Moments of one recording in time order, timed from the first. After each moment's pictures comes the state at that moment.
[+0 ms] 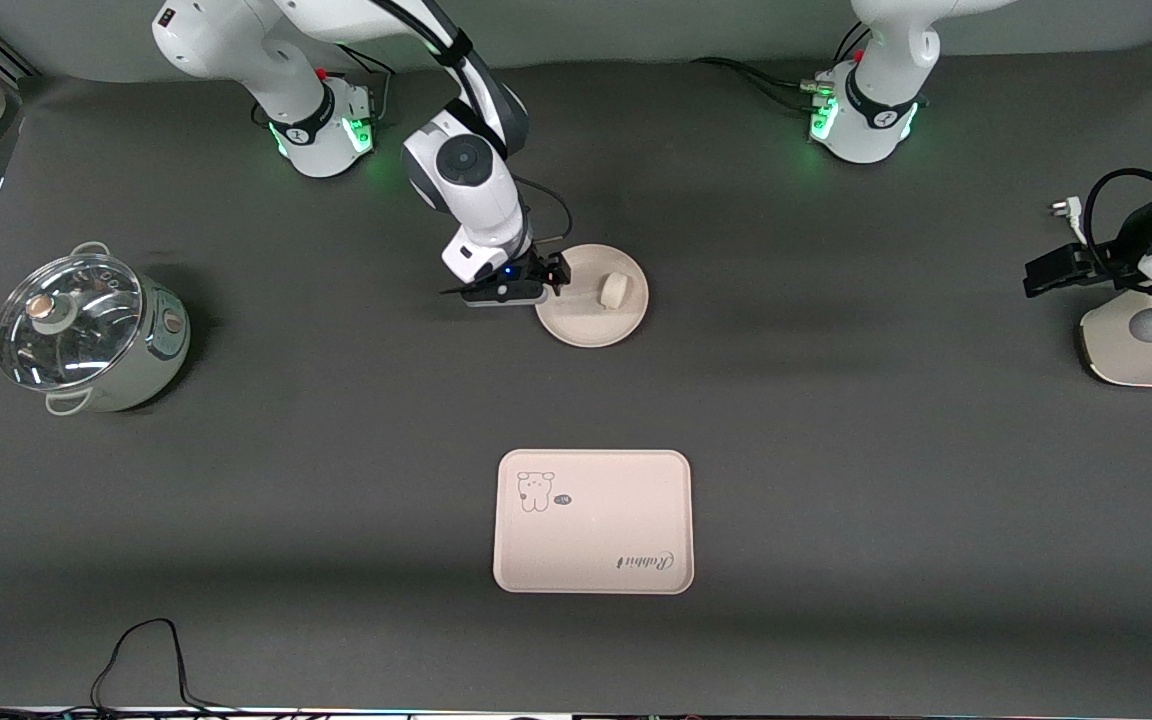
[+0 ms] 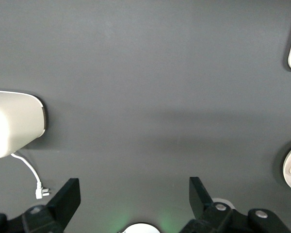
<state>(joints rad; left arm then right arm) 0.14 0.02 -0.16 -1.64 0.02 1.52 -0.07 0.97 0.36 -0.11 -2.26 0.19 2.72 0.75</state>
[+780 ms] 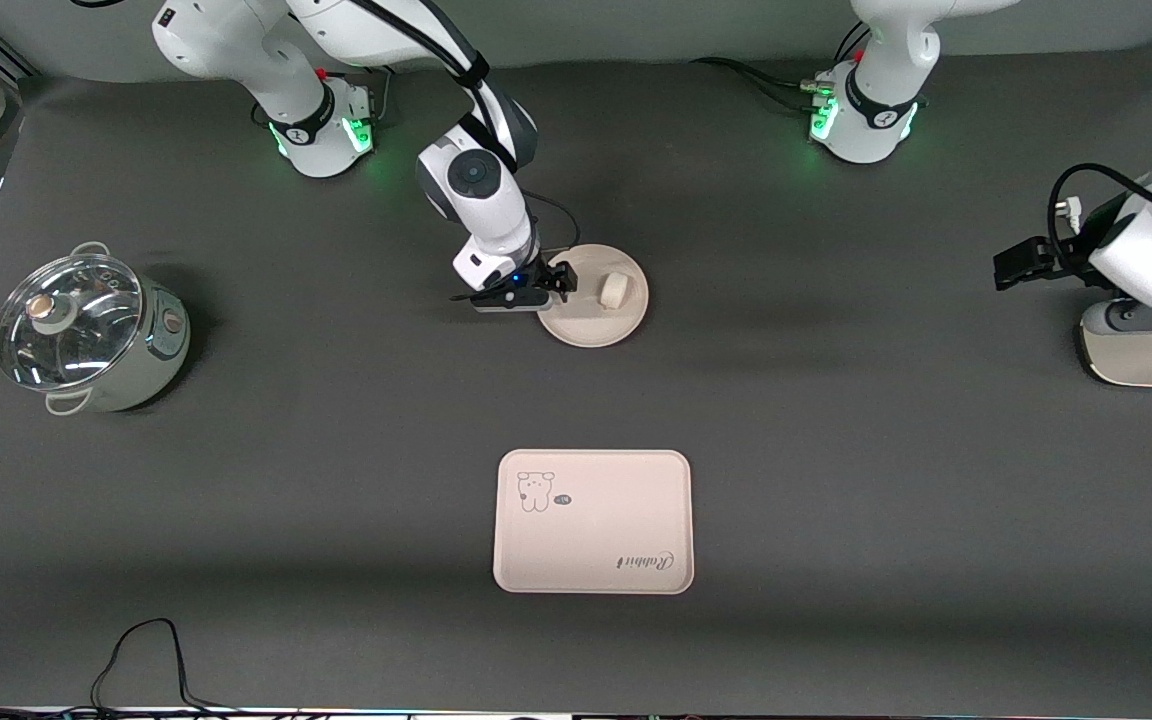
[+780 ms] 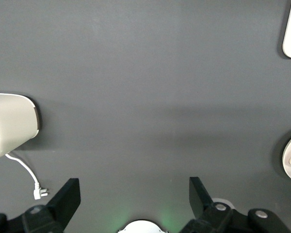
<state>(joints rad) 0.10 0.01 -0.16 -1.68 0.02 1.53 -0.07 0.97 0.43 -0.09 -2.26 0.23 2.79 0.75</state>
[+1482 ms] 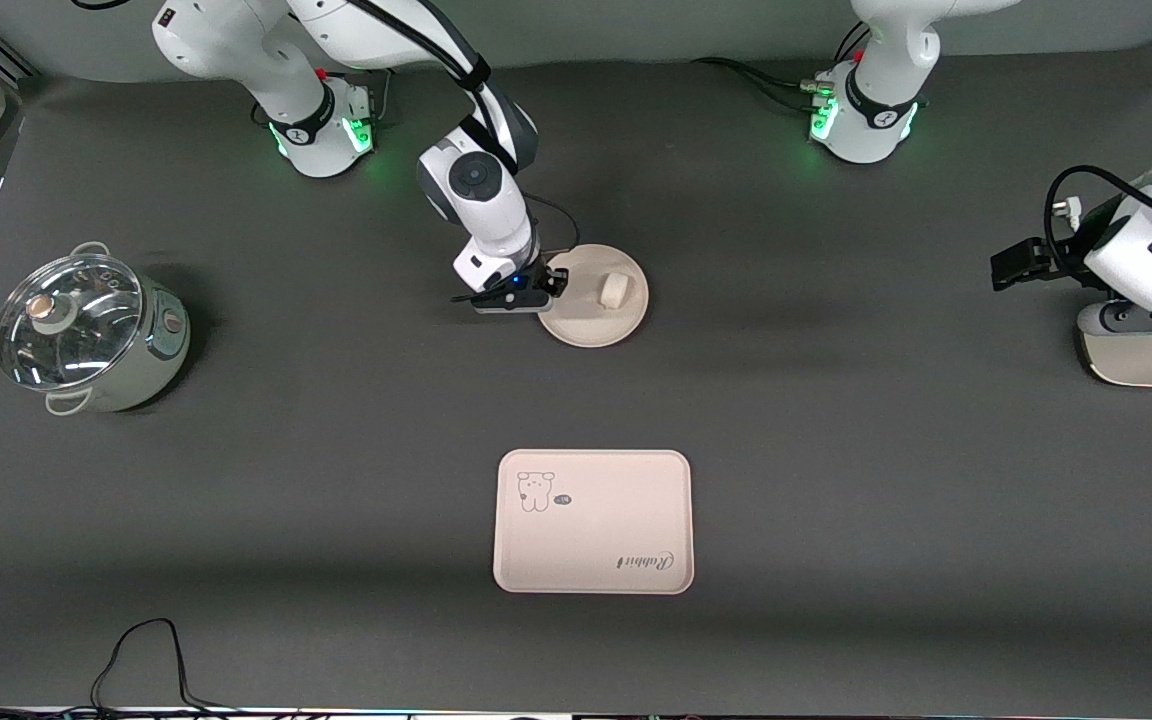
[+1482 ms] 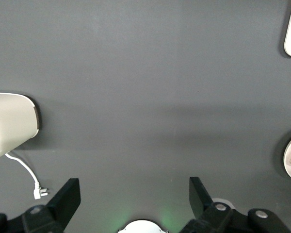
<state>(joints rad) 0.10 0.01 -0.16 -1.68 0.02 1.53 -0.07 0.97 0.43 -0.09 -2.26 0.24 2.79 0.75</state>
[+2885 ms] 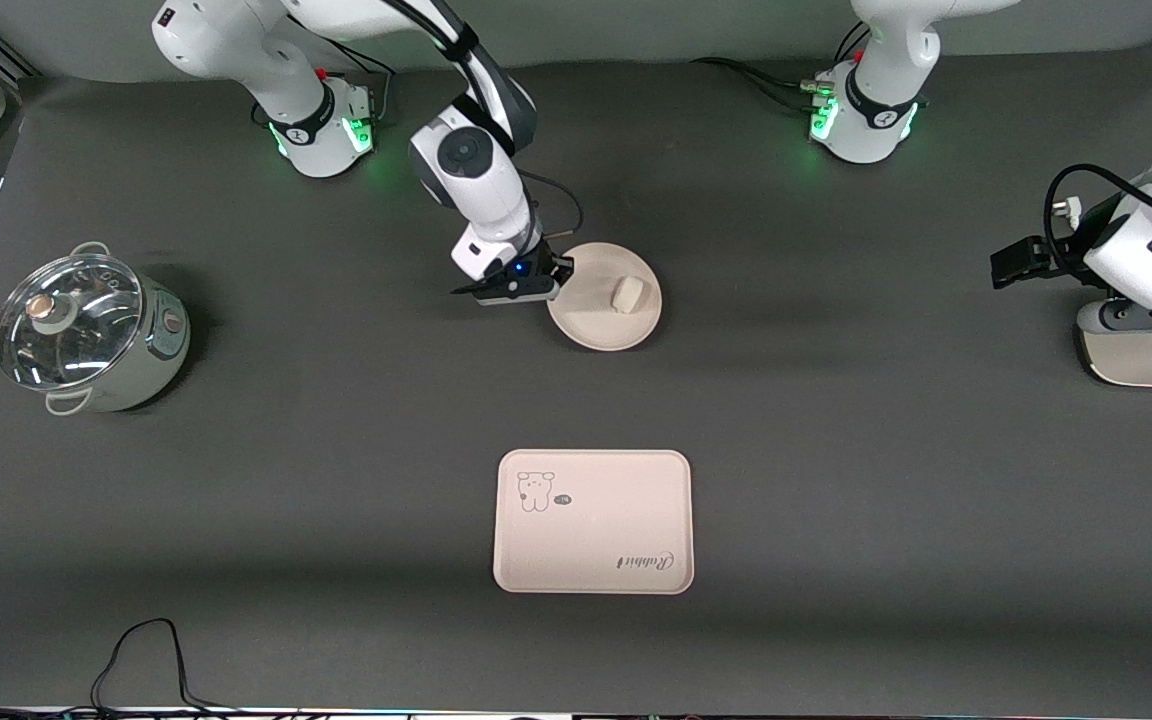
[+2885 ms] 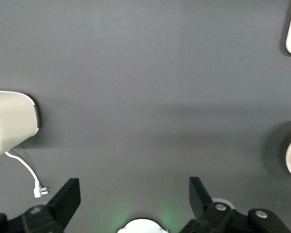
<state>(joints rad) 0.10 0.00 -0.15 -1.69 0.02 1.53 -0.07 0.94 0.26 -0.09 -2.23 0.24 2.66 0.66</state>
